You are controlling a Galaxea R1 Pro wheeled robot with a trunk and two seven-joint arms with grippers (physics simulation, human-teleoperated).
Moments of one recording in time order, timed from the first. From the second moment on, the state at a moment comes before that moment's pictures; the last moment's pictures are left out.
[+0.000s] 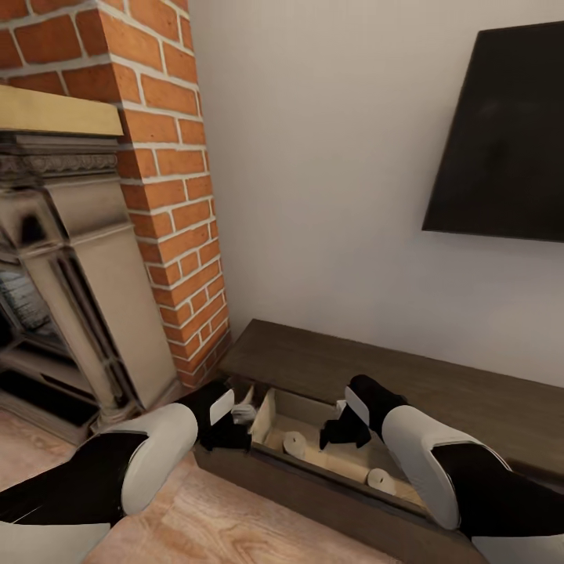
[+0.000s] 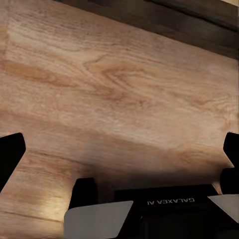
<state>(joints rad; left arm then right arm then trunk) -1.08 -0.17 0.03 0.01 0.09 0.86 0.17 -1.03 0.11 0.04 -0.13 -0.02 0.96 0.07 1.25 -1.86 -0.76</state>
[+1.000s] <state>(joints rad) -1.08 -0.17 0.03 0.02 0.23 0.68 0.18 -0.94 0.17 0.05 -0.11 -0.01 0.88 0.10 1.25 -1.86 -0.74</state>
